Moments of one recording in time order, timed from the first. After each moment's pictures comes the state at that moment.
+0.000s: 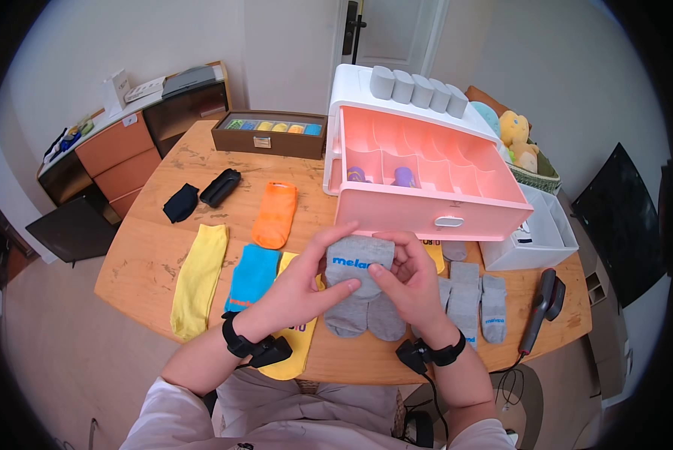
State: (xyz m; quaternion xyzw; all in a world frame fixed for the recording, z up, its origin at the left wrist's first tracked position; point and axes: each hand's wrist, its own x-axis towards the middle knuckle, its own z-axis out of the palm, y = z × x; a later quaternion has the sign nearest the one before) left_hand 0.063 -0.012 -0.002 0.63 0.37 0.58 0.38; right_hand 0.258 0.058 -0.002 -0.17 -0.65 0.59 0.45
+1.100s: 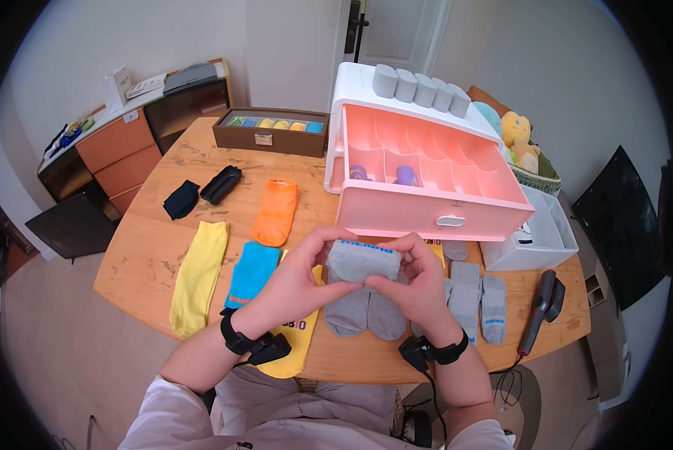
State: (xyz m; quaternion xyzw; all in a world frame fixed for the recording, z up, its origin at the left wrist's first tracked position) left_hand 0.054 -0.007 -0.002 0.62 0.41 0.54 0.39; right_hand 0.268 0.061 0.002 -0.20 -0.71 0.51 0.44
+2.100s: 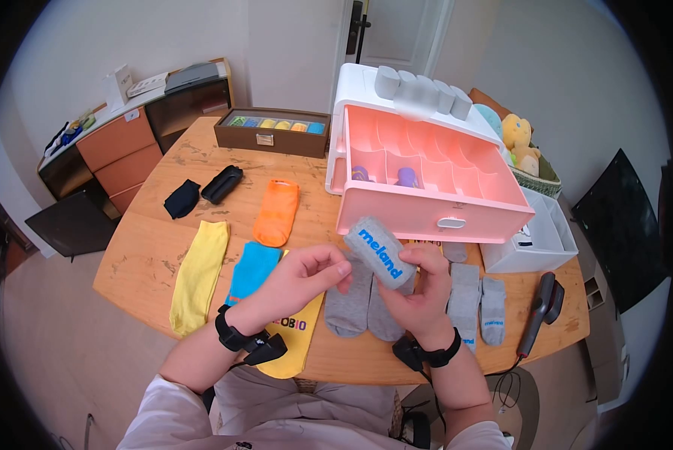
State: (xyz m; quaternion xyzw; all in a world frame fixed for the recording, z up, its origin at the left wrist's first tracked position) left_hand 0.038 -0.003 -0.015 0.56 0.34 0.49 0.58; right_hand 0.265 0.061 -0.003 -0.14 -0.79 0.14 0.58
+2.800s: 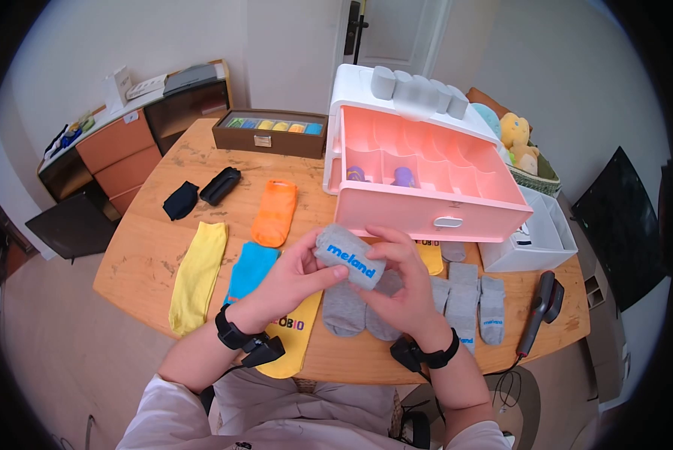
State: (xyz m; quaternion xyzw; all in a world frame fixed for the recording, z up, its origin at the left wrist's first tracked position) left_hand 0.047 -0.008 -0.011 0.47 0.30 0.58 0.60; right_hand 0.255 0.059 -0.004 -0.15 -0.81 0.28 0.49
